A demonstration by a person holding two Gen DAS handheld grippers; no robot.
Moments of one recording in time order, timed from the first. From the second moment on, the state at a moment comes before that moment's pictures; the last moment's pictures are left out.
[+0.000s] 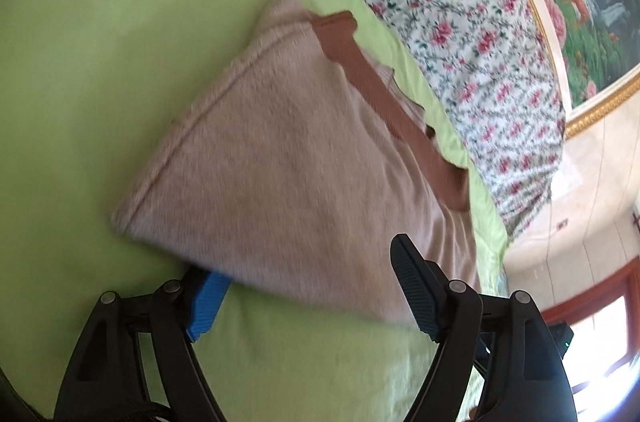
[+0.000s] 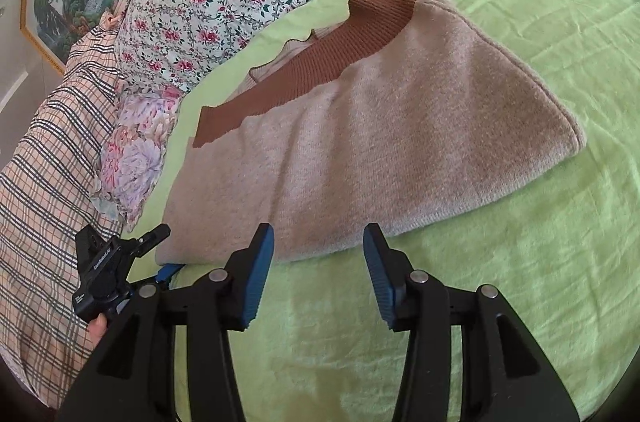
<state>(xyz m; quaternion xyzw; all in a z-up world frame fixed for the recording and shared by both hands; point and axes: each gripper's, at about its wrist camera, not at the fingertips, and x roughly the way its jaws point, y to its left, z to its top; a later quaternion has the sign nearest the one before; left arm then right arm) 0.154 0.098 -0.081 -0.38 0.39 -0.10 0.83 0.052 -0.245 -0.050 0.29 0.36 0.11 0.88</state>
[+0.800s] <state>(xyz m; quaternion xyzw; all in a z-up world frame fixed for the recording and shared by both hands) 0.190 -0.043 -0.001 -0.11 0.33 -0.20 0.92 0.209 -0.259 -0.010 0.34 0.39 0.29 0.81</state>
